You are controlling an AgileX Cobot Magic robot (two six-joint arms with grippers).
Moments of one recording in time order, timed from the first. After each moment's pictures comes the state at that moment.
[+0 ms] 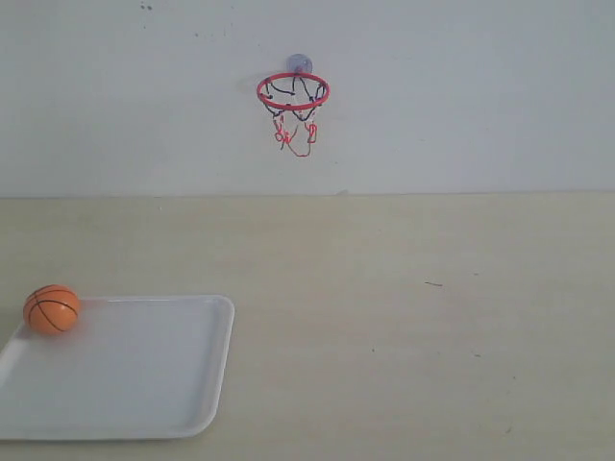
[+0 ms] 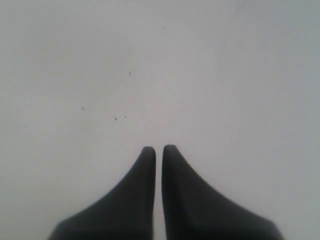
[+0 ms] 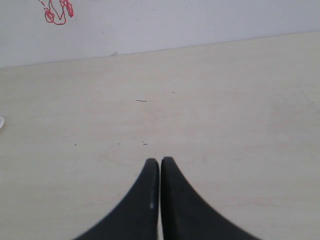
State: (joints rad) left arm -0.02 0.08 -0.44 -0.14 0.06 -0.20; right arm 0.18 0.00 0.00 0.02 0.35 0.13
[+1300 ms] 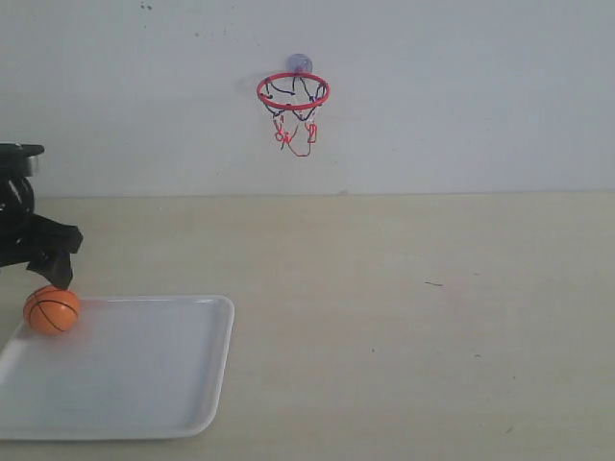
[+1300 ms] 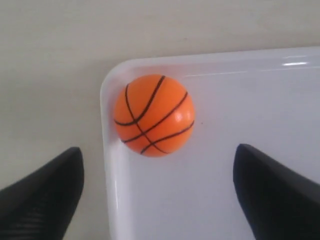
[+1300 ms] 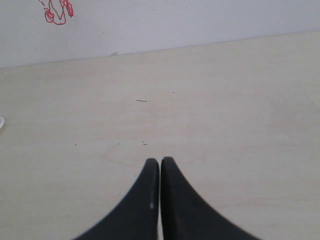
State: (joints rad) left arm -0.02 1.84 -1.30 0.02 0.83 0.04; right arm 0.18 0.00 0.00 0.02 0.35 0.13
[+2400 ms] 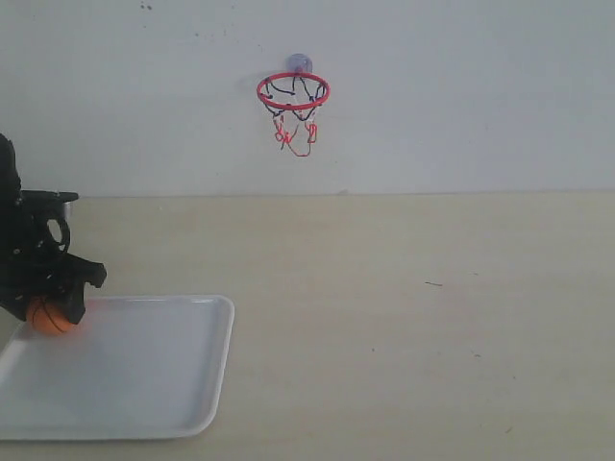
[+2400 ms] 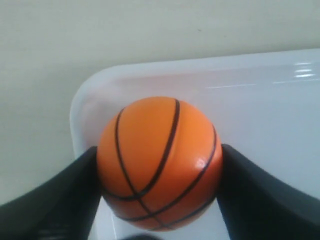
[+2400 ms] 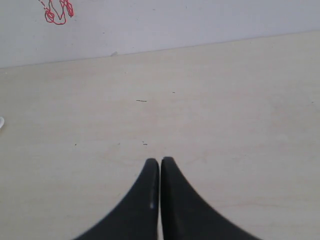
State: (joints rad) left arm -0.02 2.07 -1.39 0.02 0.83 0.05; right arm 0.18 0.00 0.00 0.02 0.35 0.13
